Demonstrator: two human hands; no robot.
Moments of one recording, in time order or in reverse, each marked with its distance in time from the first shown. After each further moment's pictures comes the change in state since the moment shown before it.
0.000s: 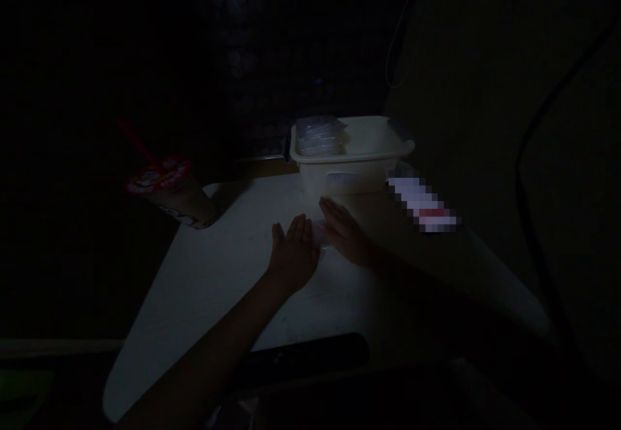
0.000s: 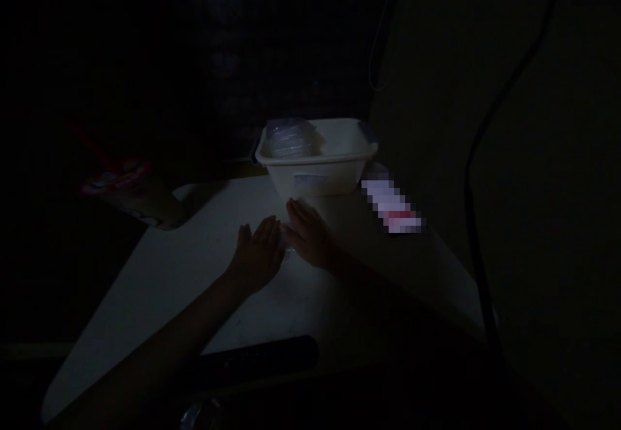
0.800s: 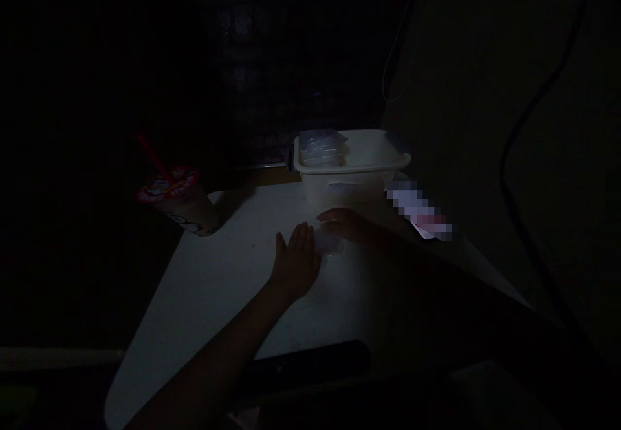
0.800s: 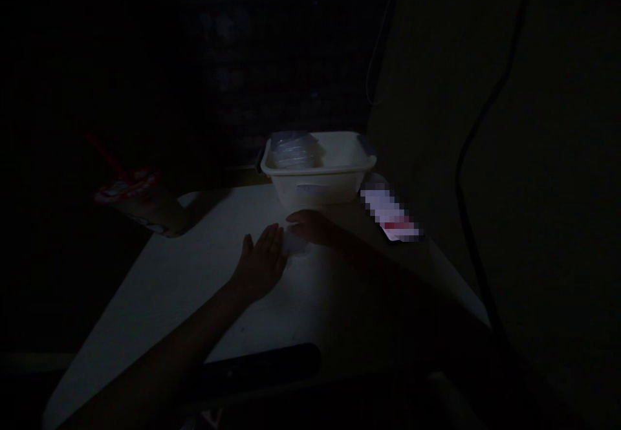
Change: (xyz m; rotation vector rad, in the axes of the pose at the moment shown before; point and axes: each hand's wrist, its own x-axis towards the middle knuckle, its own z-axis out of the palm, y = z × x) left_hand -0.001 -0.003 0.005 0.007 -0.008 -0.008; right_hand 0.032 0.023 -0.014 0.160 -0.235 -0.008
